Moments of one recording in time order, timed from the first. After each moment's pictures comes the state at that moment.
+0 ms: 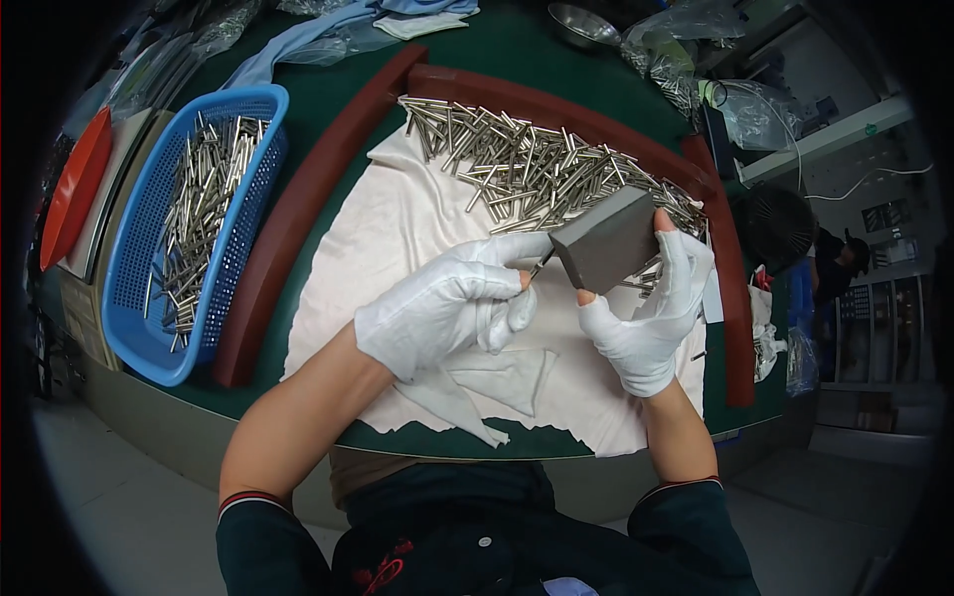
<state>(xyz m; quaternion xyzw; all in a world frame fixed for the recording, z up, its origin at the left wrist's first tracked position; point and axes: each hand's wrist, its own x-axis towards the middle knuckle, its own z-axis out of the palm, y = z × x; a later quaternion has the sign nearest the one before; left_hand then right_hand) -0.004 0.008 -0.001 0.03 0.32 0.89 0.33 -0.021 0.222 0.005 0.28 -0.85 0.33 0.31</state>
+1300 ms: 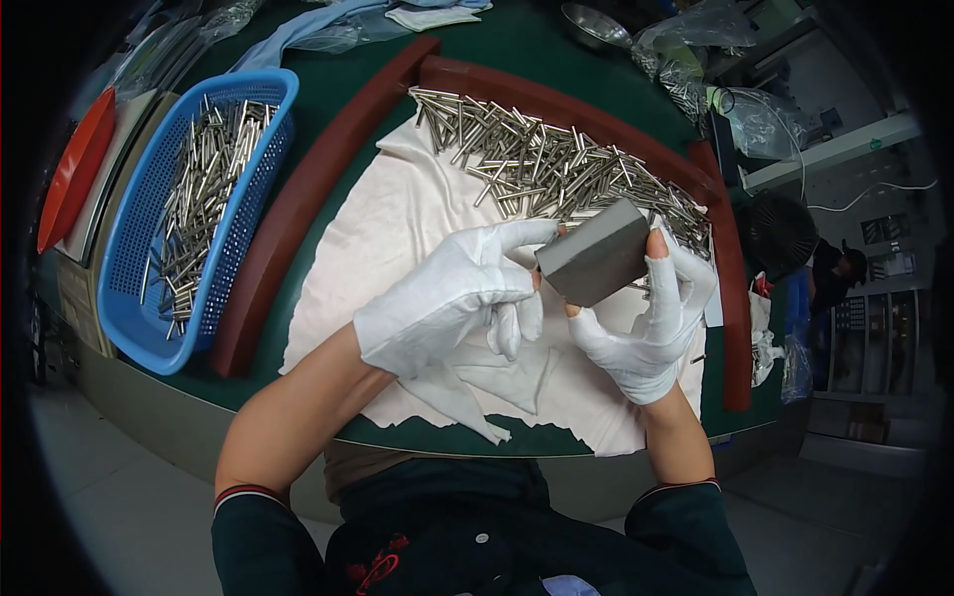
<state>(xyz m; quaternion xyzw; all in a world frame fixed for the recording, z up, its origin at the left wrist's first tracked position) 0.000 0.010 0.012 0.02 0.44 0.85 0.28 -0.014 0.216 0.004 0.36 -0.84 0.25 0.33</state>
